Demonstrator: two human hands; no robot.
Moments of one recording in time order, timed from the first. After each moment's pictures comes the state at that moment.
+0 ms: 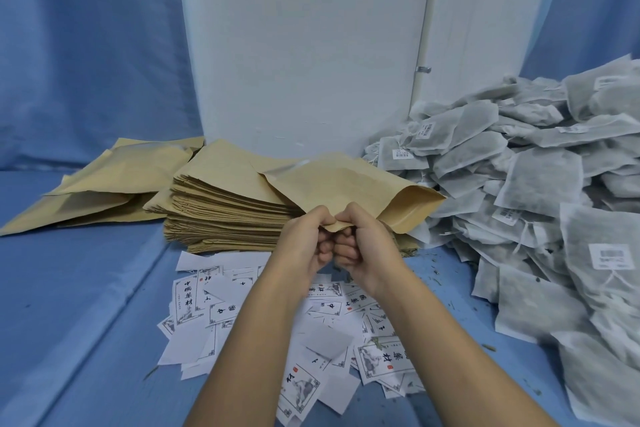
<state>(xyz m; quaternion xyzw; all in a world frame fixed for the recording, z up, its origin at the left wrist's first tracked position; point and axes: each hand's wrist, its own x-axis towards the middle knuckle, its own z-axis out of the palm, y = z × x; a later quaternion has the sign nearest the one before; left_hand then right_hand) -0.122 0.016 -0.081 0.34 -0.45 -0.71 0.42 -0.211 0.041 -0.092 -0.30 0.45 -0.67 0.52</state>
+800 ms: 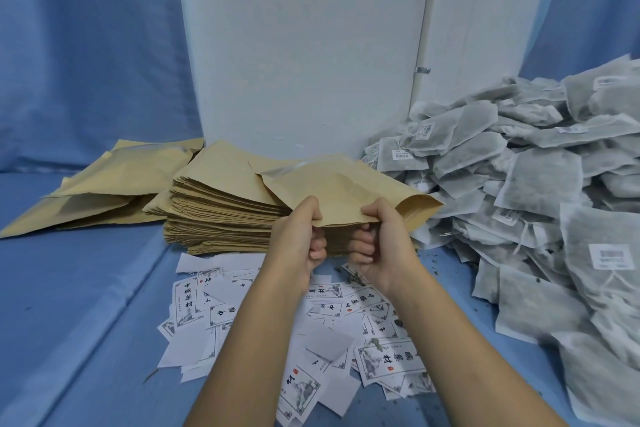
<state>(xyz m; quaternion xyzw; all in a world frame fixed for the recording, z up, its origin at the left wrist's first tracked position) -0.120 0.018 -0.075 0.37 -0.40 -0.69 0.47 -0.228 0.042 -0.091 -0.18 0.41 -0.70 0.56</state>
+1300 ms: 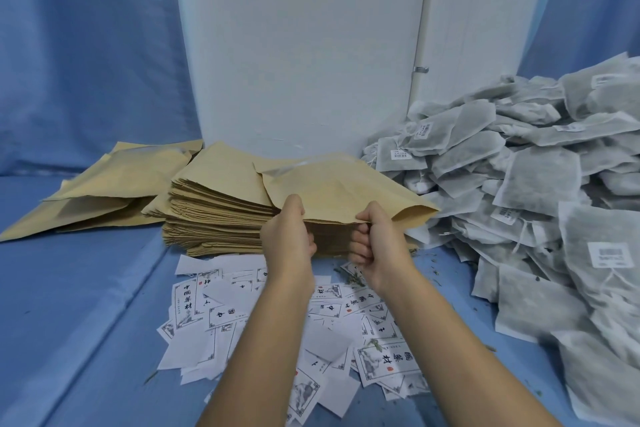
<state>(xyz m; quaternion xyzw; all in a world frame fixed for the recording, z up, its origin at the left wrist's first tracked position) -0.125 0.019 -0.078 0.39 -0.33 -0.63 0.58 -0.223 0.041 -0.092 -0.21 0.45 -0.71 0.49</state>
